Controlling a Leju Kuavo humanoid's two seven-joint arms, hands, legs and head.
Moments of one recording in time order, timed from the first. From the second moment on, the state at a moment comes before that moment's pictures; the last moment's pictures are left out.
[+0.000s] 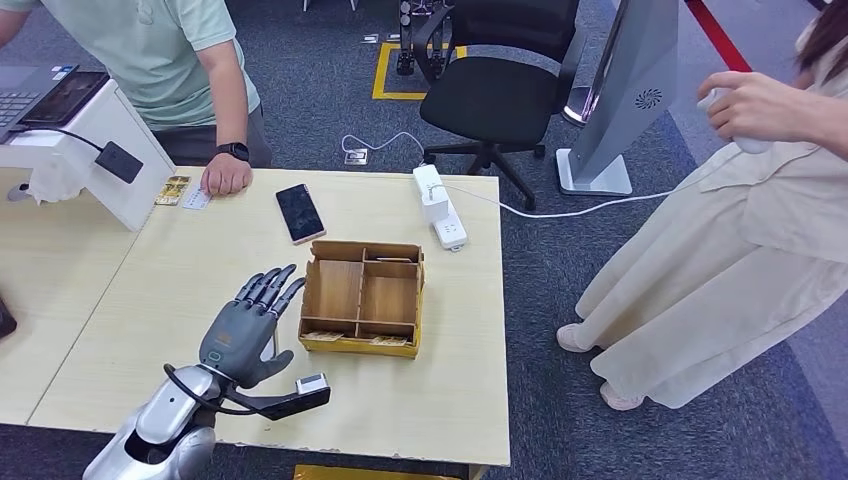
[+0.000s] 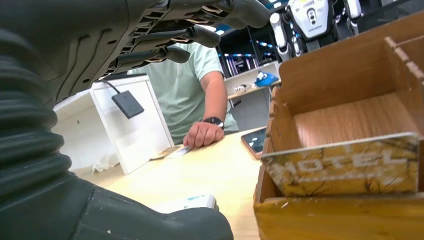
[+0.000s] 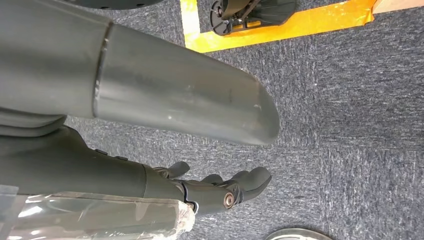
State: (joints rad) left arm -0.06 0.34 -0.41 -1.59 -1.11 0.11 -0.03; right arm -0.10 0.28 -0.84 -0.23 1.07 -0.48 -0.17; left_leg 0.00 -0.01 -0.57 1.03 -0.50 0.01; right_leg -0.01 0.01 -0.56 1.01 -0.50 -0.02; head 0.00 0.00
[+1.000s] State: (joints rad) left arm -0.02 0.37 -0.43 -1.58 -0.93 0.03 -0.03; right arm -0.10 0.28 -0.80 -0.23 1.07 -0.48 -0.16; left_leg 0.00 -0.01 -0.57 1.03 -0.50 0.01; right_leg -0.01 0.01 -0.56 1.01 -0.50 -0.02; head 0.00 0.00
